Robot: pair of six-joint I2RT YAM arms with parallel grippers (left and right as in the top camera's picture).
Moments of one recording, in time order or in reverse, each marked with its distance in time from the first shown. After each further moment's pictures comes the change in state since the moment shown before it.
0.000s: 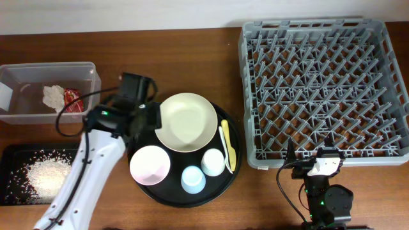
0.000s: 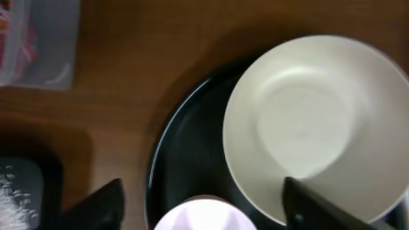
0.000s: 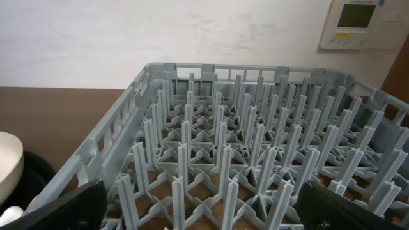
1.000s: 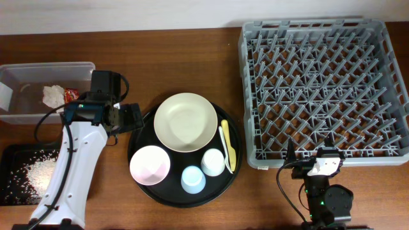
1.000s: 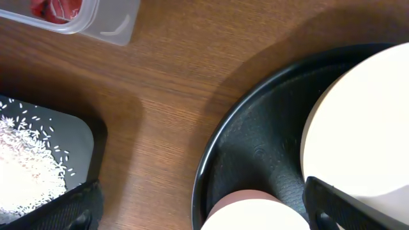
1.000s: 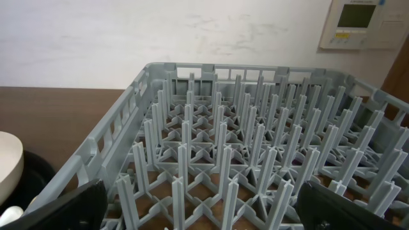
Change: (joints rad) left arm 0.200 0.053 0.006 -0.079 0.006 -0.003; right arm 0.000 0.000 0.000 0.000 0.000 0.000
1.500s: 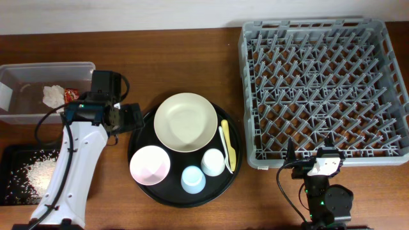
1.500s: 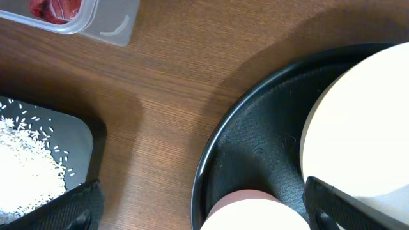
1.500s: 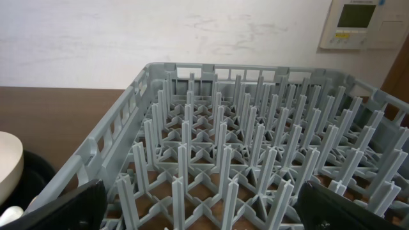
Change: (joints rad) left arm 0.000 0.000 0.000 0.000 0.000 0.000; right arm 0.000 0.000 0.000 0.000 0.000 0.000
